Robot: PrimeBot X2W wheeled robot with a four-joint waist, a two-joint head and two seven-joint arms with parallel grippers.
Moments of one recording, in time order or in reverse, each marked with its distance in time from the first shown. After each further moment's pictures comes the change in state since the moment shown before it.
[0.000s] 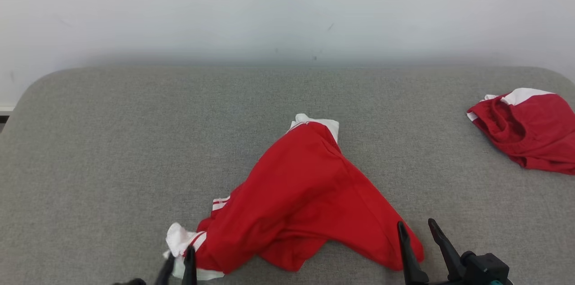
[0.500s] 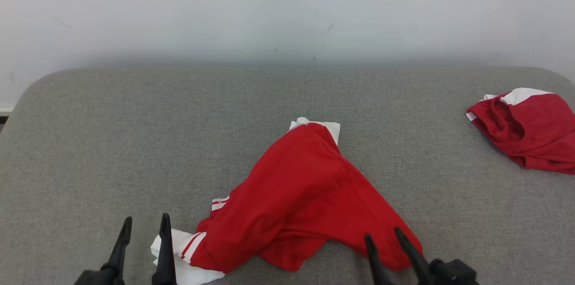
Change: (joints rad) left arm 0.005 -0.046 0.249 -0.093 0.359 -0.093 -0.002; right arm 0.002 0.003 0.115 0.003 0.018 0.000 0.000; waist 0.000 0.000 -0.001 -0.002
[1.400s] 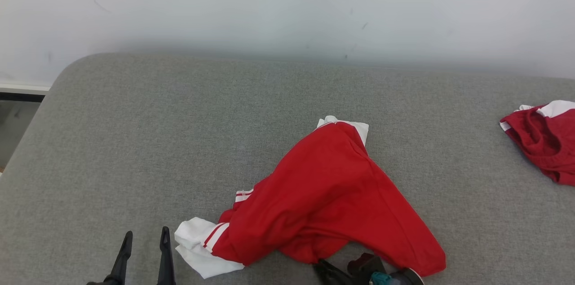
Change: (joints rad) left arm 0.040 -0.148 0.169 0.059 0.171 -0.134 0.000; right arm -0.348 0.009 0.499 0.577 0.116 0.000 -0.001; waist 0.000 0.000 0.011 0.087
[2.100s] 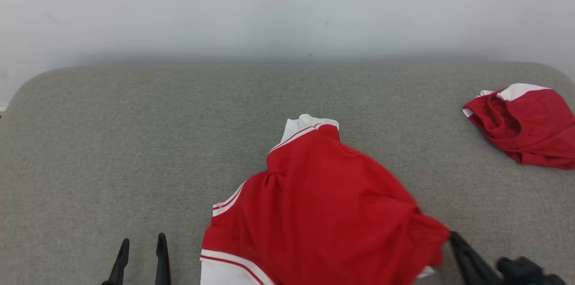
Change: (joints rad) left arm 0.016 -0.008 0.017 0.011 -0.019 0.001 0.000; right arm 0.334 -0.266 -0.475 -0.528 -0.102 0.000 0.002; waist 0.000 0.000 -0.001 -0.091
